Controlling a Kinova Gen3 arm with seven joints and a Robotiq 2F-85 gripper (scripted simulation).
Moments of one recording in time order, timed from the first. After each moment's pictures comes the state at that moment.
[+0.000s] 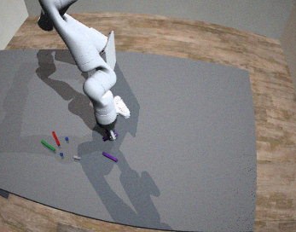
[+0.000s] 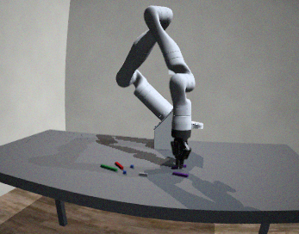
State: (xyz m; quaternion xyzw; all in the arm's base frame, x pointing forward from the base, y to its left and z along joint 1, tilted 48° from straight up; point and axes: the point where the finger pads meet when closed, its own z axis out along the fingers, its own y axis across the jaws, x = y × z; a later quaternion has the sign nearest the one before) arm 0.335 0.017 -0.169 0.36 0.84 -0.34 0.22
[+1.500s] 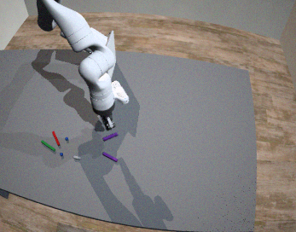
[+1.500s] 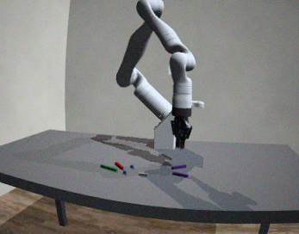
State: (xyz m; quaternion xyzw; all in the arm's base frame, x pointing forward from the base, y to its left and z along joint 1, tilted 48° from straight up) arm 0.322 0.074 -0.113 0.36 0.84 -0.34 0.22
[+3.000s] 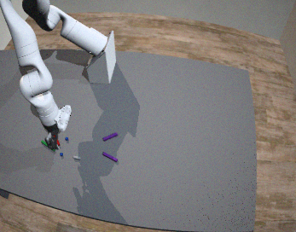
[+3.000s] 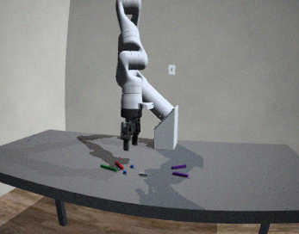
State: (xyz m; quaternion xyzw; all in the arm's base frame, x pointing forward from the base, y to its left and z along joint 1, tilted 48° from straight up) arm 0.422 -0.026 0.012 0.61 0.68 -0.25 0.32
